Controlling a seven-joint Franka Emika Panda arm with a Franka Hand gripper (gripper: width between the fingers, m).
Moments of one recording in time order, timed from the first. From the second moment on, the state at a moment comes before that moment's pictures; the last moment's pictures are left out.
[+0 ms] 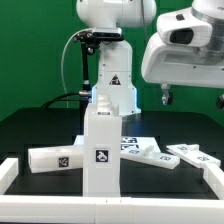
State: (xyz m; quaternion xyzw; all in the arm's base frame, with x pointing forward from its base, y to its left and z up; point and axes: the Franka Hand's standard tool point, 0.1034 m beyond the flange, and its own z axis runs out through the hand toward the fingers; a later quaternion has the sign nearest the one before) arm 0.534 0.107 0.138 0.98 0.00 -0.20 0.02
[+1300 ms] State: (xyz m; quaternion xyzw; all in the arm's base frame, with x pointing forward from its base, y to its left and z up) arm 0.541 0.081 0.113 0.80 0.57 -0.18 0.05
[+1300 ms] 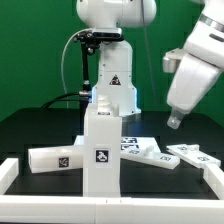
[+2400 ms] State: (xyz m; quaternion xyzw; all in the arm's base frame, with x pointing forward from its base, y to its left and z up) arm 0.516 0.033 0.076 0.70 0.69 -0.14 0.05
